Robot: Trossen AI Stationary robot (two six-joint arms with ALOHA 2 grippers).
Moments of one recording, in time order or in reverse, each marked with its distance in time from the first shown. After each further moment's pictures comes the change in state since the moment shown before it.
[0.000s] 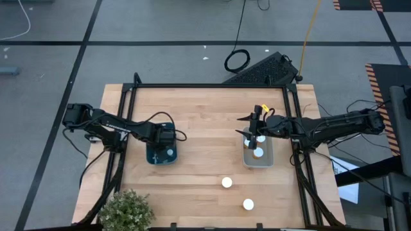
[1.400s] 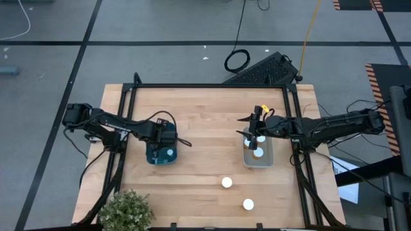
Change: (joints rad) left arm -0.014 -0.001 0.079 -0.078 -0.219 0.767; right arm 0.000 0.000 0.000 -0.037 0.000 0.008
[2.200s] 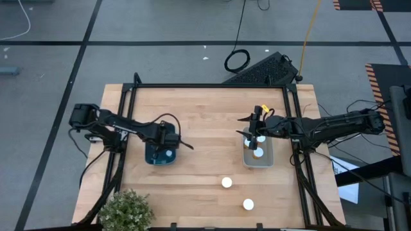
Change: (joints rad) left arm 0.001 0.101 -0.001 0.027 0.016 0.077; right arm 0.000 0.000 0.000 0.003 0.000 0.000
